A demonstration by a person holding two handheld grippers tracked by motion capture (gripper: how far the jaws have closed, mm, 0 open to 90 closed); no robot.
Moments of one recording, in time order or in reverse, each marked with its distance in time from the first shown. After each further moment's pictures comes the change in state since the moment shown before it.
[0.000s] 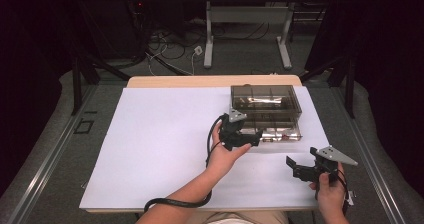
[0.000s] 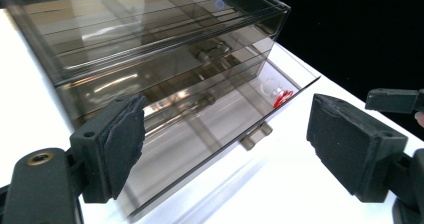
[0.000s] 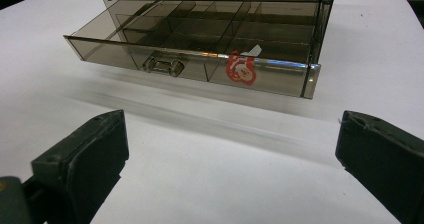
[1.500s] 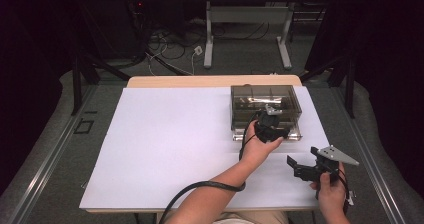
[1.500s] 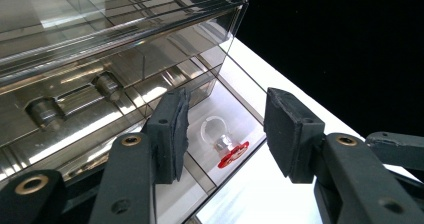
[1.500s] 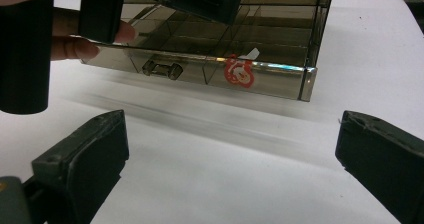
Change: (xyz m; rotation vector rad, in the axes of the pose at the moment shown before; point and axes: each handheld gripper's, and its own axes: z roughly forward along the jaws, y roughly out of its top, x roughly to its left) left arm -0.048 0.022 0.103 0.057 -0.094 -0.036; right arm -0.003 0.001 0.000 -0.021 0.003 -0.008
